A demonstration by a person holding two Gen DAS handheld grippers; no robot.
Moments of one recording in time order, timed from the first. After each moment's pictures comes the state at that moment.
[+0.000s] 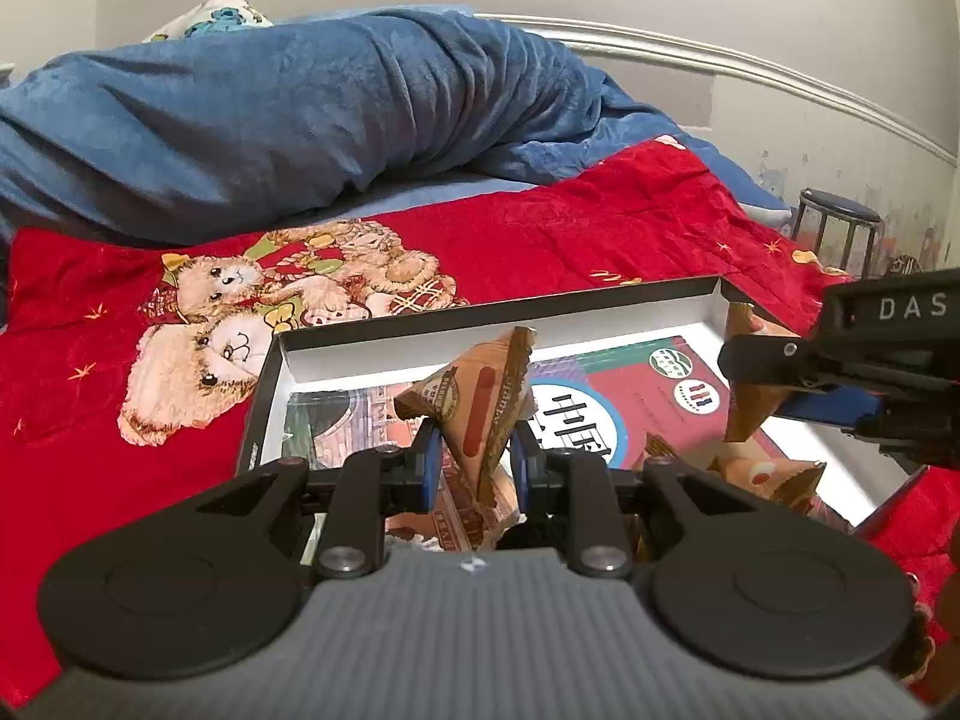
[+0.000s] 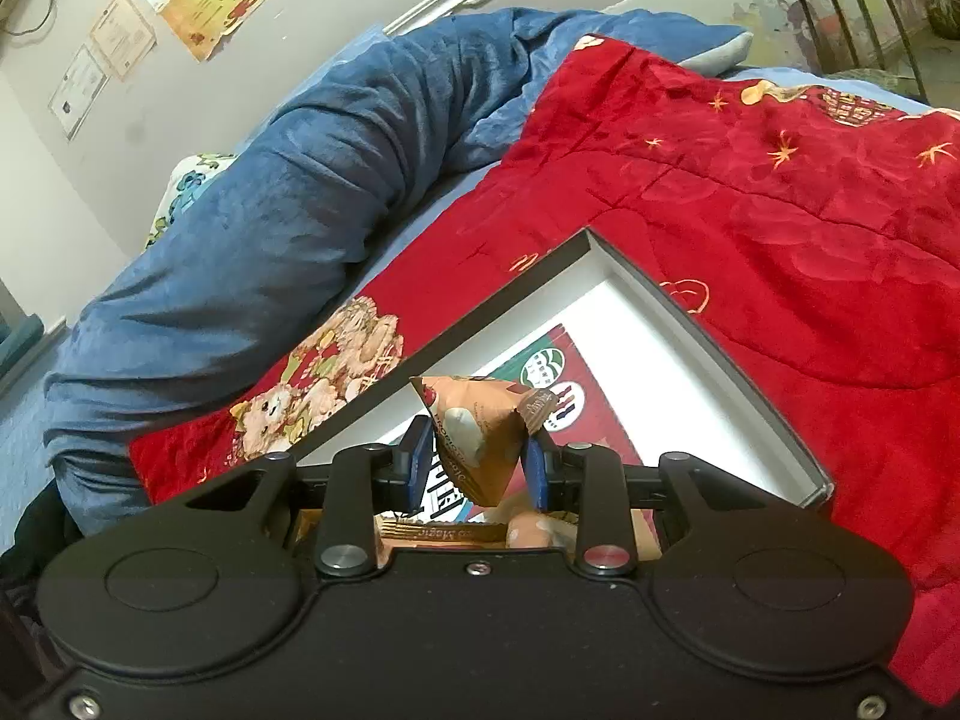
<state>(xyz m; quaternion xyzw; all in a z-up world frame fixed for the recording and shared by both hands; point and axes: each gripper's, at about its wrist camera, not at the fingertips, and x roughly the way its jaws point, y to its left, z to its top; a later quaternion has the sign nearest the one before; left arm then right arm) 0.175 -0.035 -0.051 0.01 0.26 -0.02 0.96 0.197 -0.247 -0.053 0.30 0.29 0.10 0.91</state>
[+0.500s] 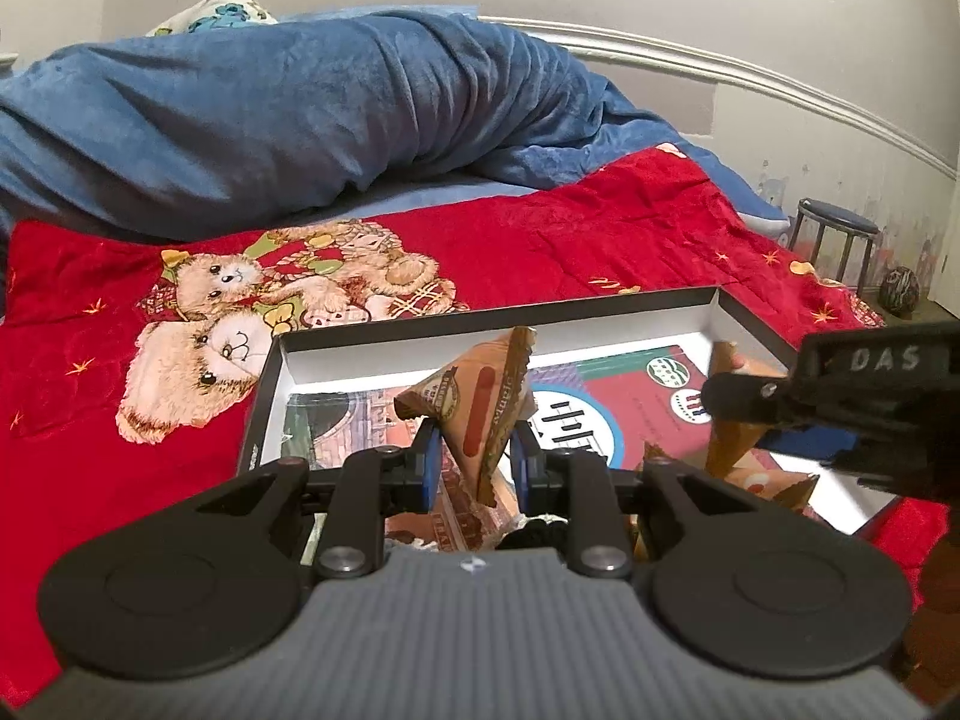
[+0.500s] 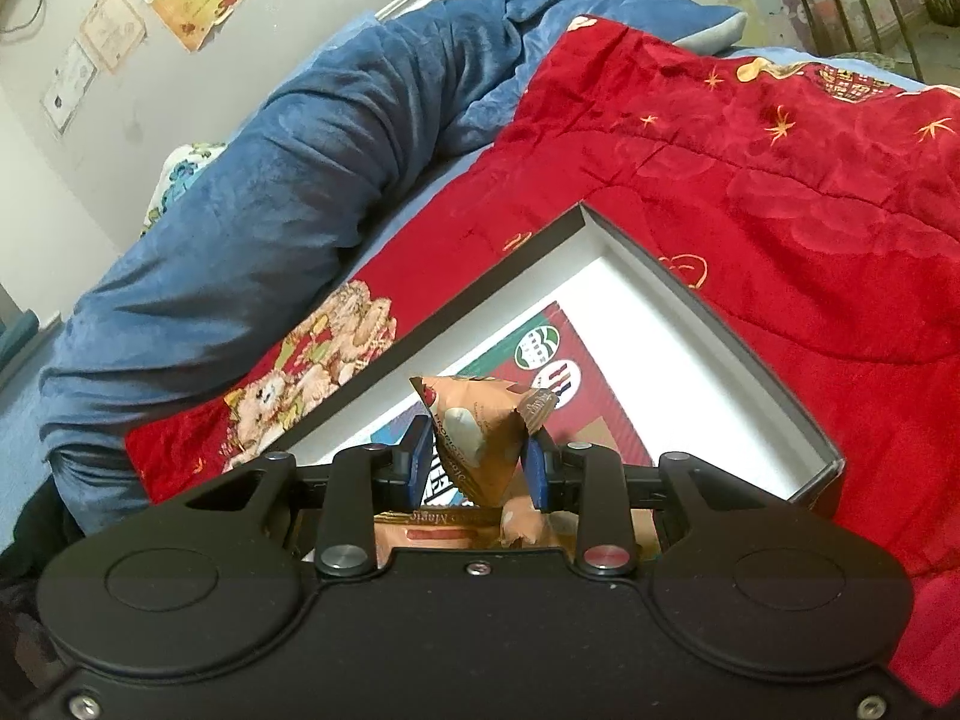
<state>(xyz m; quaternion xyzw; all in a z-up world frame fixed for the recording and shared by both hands) 0.175 -0.032 -0.047 0.00 0.26 -0.02 0.96 0.202 -0.241 -0.061 0.29 0.30 0.10 0.90</state>
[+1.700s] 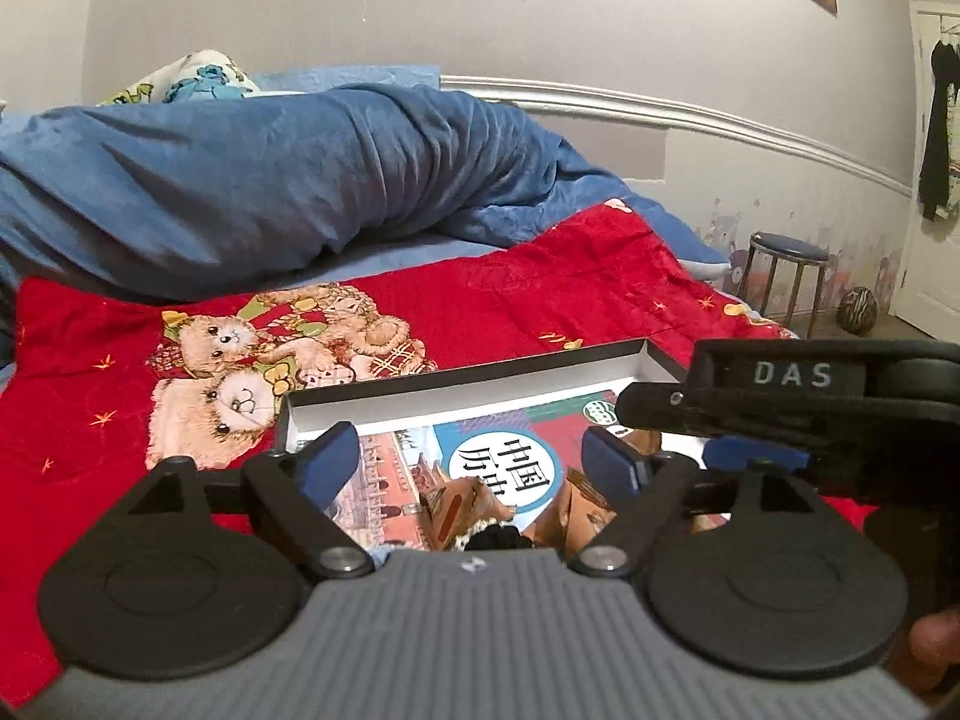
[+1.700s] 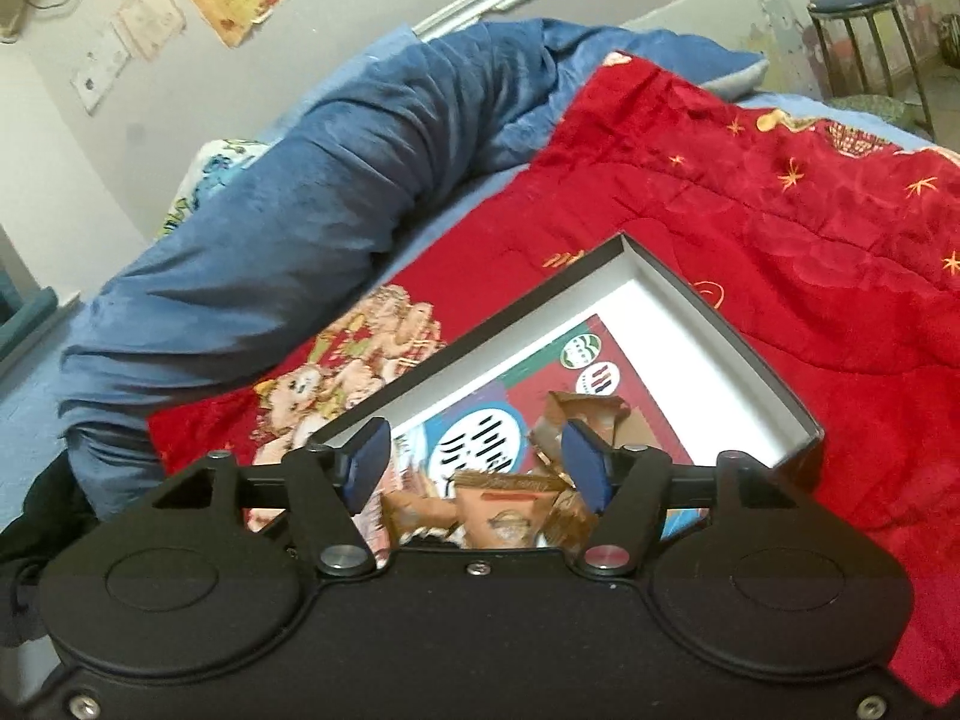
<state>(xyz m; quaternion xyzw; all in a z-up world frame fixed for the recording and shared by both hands) 0.116 -0.027 0.000 0.01 0.22 -0.06 0.97 0.146 -0.228 -0.014 0.26 0.28 0.11 0.92</state>
